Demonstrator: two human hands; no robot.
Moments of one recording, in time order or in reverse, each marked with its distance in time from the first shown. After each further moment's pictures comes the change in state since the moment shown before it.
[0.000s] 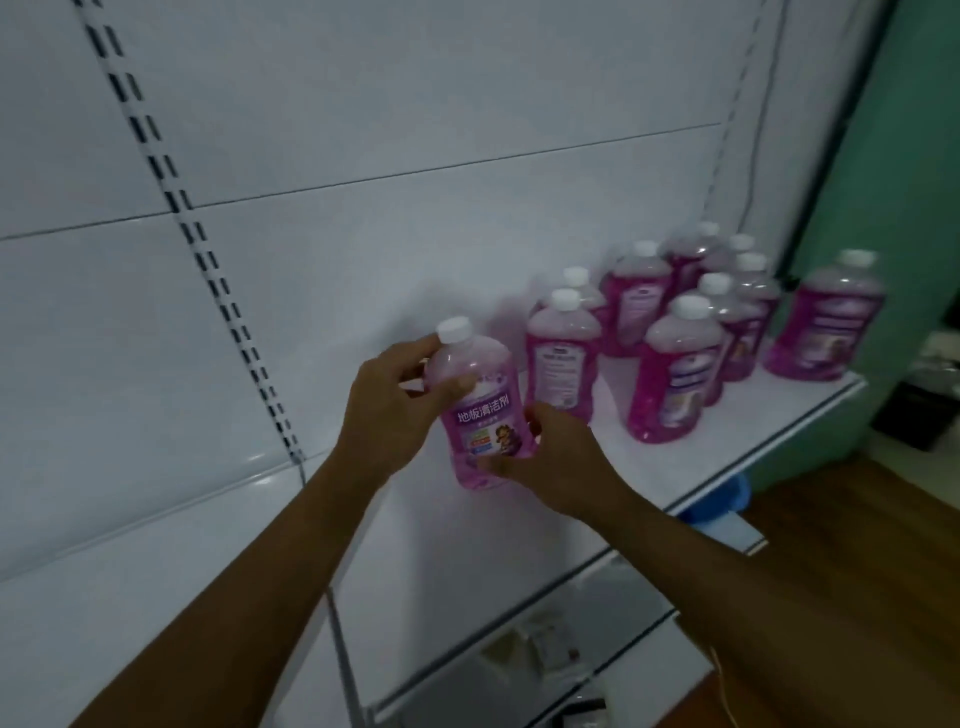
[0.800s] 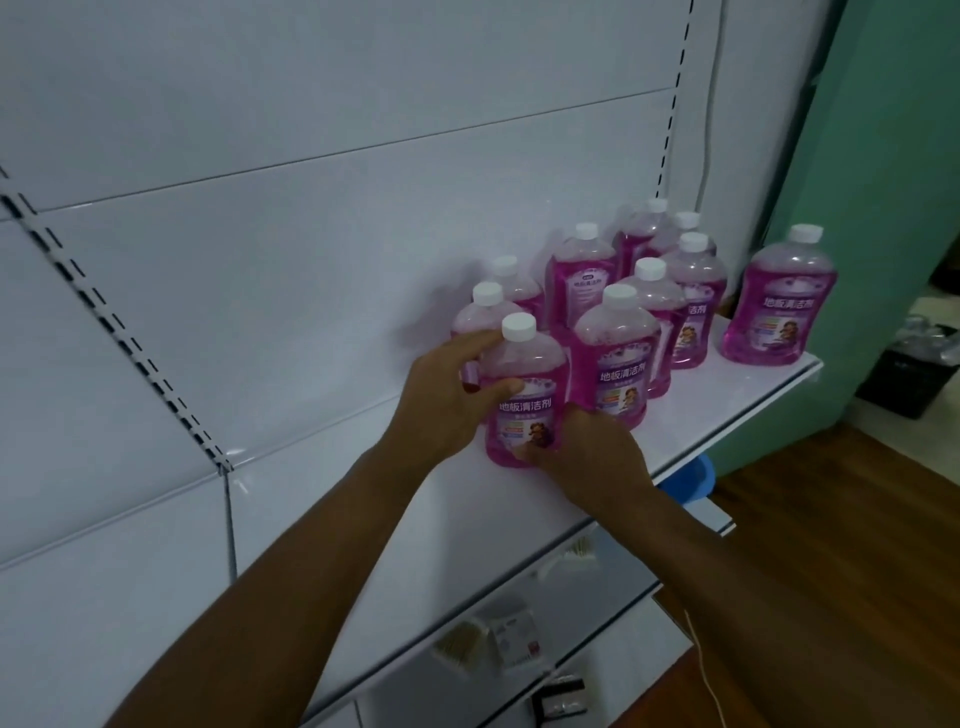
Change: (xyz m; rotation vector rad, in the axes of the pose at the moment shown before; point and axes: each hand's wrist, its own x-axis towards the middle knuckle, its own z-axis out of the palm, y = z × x) left_hand 0.035 0.007 0.122 0.164 -0.158 0.173; right_hand 0.007 0.093 -0.060 -0.328 0.166 0.062
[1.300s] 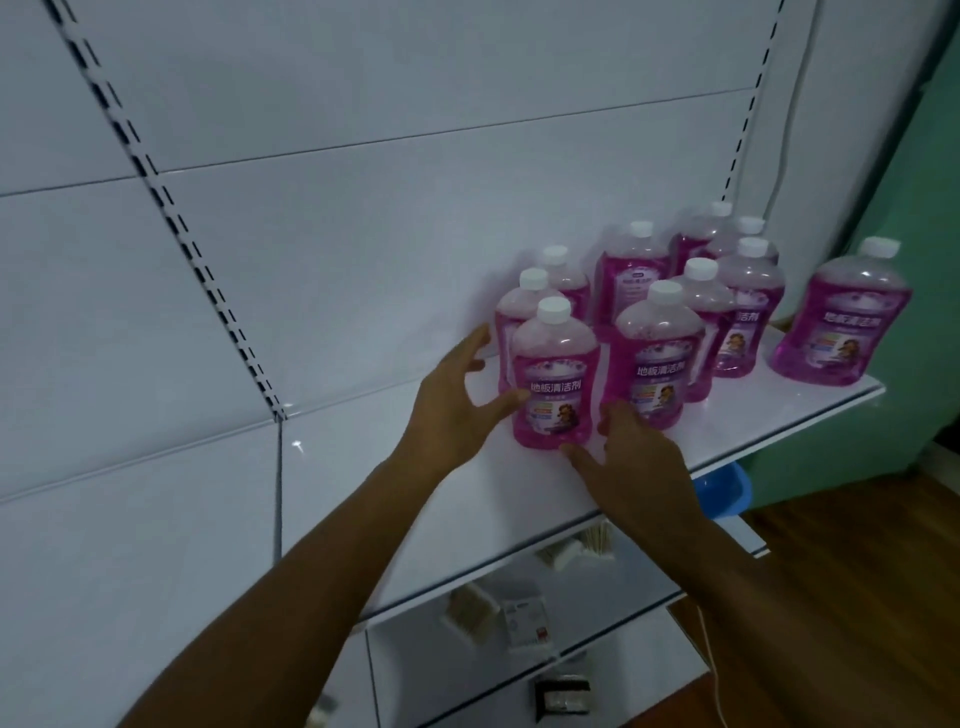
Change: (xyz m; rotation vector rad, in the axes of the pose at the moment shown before) left_hand -0.044 0.003 -0.004 0.026 0.119 -0.252; right_hand -0.035 0.000 -0.022 -0.015 0.022 -0.069
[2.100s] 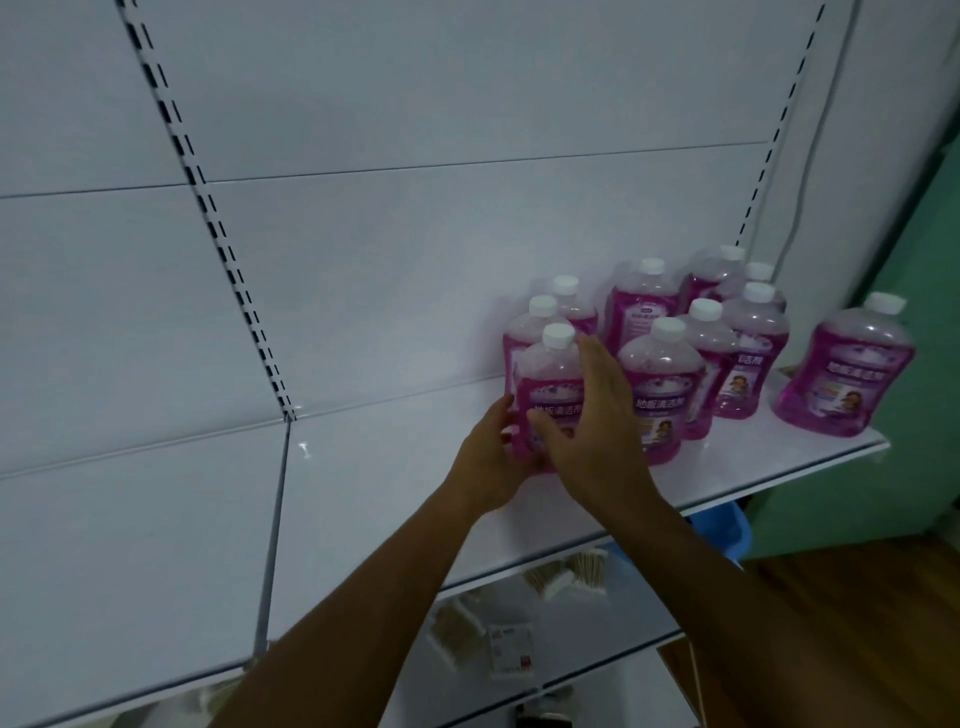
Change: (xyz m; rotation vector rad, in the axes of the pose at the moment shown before) left_hand -0.012 -0.008 0.050 -0.317 -0.137 -0.276; right_hand 0.029 -0.041 -0.007 0.312 0.199 -0.271
